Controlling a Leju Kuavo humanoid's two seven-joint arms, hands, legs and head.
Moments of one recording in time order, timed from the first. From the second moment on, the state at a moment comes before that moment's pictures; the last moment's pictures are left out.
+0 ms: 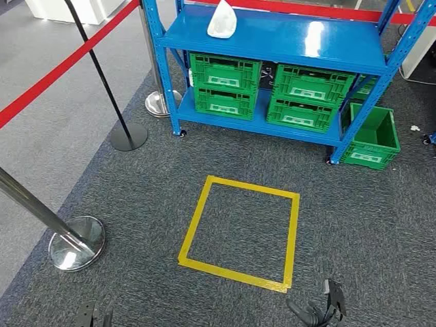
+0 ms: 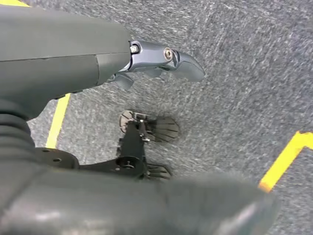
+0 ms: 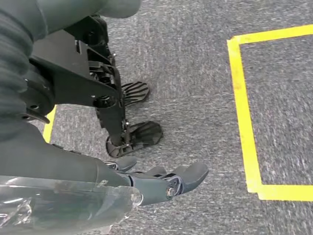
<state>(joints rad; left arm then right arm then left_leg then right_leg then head) -0.04 -0.16 0.79 -0.29 -0.43 0.07 -0.12 -0.01 0.03 -0.14 -0.24 -0.29 -0.08 -0.06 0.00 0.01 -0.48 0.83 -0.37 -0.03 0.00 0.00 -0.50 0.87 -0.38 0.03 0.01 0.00</state>
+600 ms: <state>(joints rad) -0.05 -0.16 0.86 -0.28 -0.48 0.04 -0.08 -0.01 0.05 -0.21 -0.21 -0.26 0.00 -0.06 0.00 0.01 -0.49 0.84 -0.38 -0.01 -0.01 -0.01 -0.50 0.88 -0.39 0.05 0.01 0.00</state>
